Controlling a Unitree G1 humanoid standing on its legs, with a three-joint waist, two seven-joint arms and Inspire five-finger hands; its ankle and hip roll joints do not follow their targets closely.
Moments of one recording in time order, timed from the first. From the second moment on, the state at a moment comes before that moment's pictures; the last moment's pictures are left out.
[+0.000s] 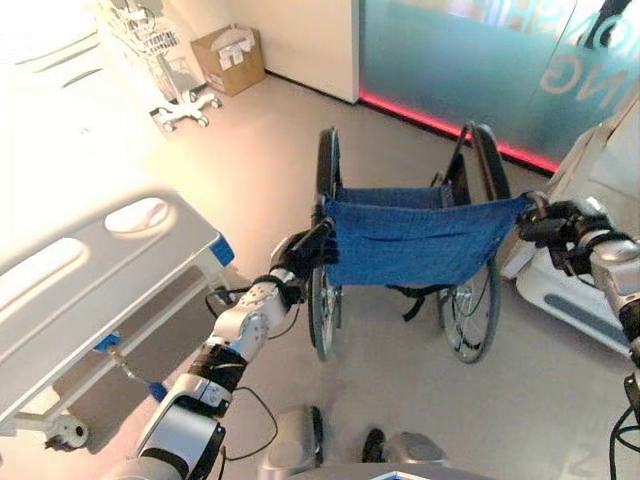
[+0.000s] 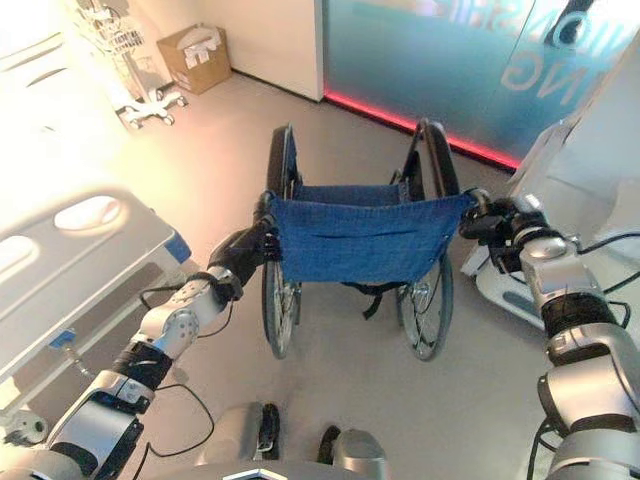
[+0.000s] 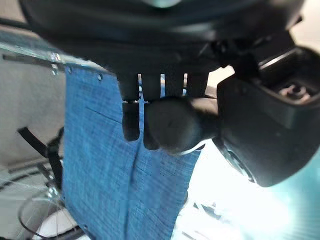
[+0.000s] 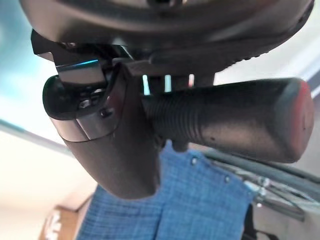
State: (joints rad) left arm -0.43 0.35 -0.32 0.36 -0.82 0.23 0.17; right arm -0.74 -0.90 0.43 0.84 0.44 0.26 0.05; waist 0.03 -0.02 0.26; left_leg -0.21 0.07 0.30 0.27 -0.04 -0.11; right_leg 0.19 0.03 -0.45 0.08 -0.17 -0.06
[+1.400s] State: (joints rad) left arm -0.49 0.32 -0.31 0.37 -0.77 0.19 0.23; right arm -0.82 -0.90 0.44 0.93 0.35 0.24 0.14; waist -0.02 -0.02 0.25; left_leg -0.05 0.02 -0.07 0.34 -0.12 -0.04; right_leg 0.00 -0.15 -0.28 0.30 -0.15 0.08
